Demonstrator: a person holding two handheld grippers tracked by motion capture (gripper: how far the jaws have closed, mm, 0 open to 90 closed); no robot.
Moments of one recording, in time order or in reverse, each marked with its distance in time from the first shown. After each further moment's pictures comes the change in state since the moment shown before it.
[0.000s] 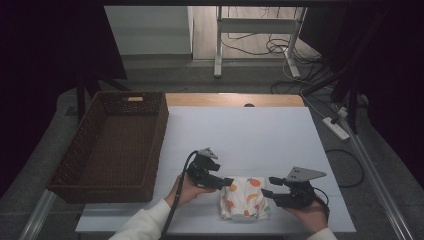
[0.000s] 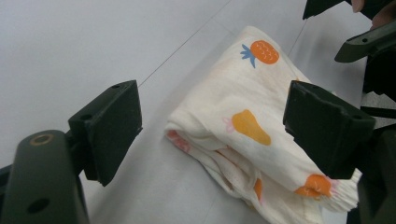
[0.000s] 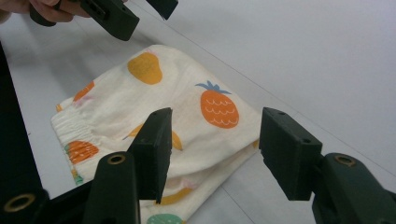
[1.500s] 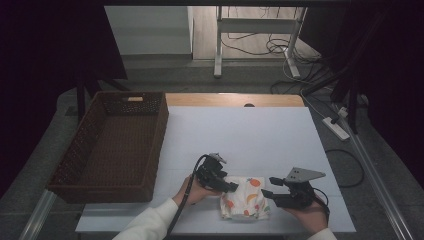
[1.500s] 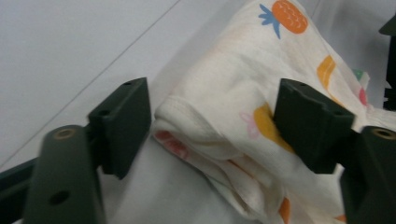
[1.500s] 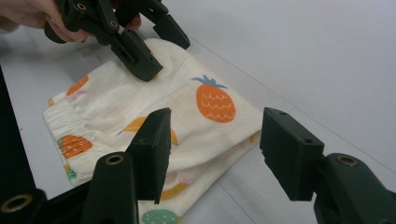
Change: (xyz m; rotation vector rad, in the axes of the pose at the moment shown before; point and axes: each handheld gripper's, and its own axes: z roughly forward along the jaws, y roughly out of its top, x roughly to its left) left arm 0.006 -0.003 0.038 0.118 -0.061 -0.015; right arm 0.000 -0.002 0.001 0.014 -0.014 -0.005
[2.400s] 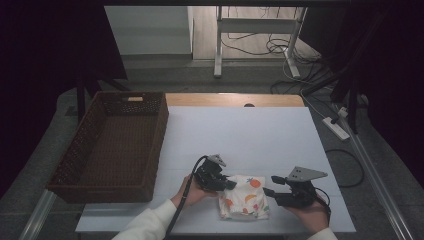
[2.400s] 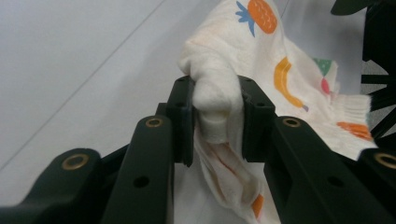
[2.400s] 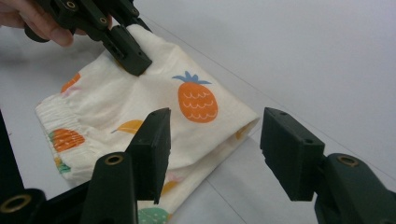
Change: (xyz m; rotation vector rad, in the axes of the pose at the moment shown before) left arm -0.011 -0.001 -0.013 -0.038 -0.005 0.094; right arm -0.003 0.000 -0.003 -0.016 -0.028 0.010
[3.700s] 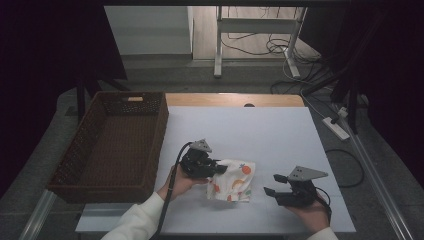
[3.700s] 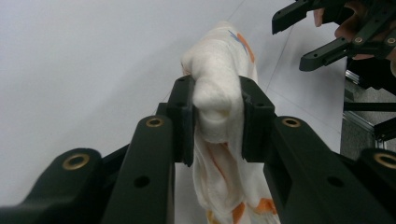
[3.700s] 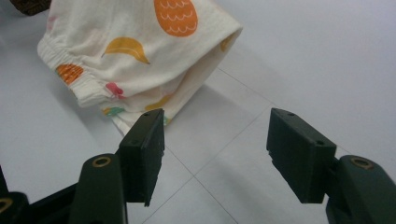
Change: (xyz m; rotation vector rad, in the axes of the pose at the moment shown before) left arm 0.004 0.011 -0.059 -0.137 0.065 0.031; right arm -0.004 -0.002 0.001 0.002 -0.026 0.004
